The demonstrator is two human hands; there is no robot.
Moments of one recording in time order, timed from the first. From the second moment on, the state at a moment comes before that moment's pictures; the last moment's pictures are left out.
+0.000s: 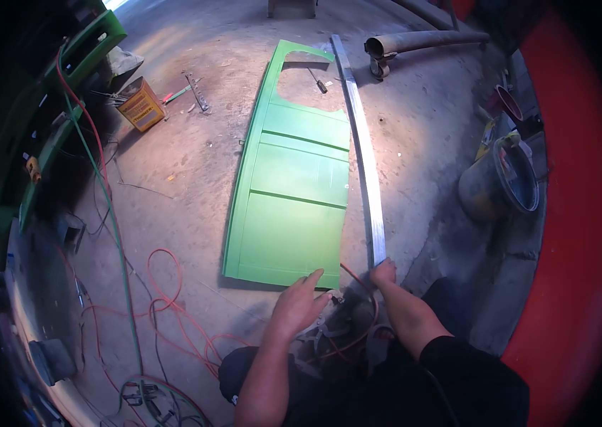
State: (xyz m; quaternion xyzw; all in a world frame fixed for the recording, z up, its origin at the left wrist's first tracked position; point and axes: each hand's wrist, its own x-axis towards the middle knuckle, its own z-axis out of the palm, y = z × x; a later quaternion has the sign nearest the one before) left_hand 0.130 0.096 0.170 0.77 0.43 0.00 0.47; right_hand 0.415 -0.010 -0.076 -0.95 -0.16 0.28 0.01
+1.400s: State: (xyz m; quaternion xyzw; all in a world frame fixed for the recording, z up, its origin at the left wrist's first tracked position) left_hand 0.144 0.111 0.154 0.77 0.53 0.25 0.25; right_hand 0.342 0.065 0.066 -0.66 -0.12 0.68 0.29
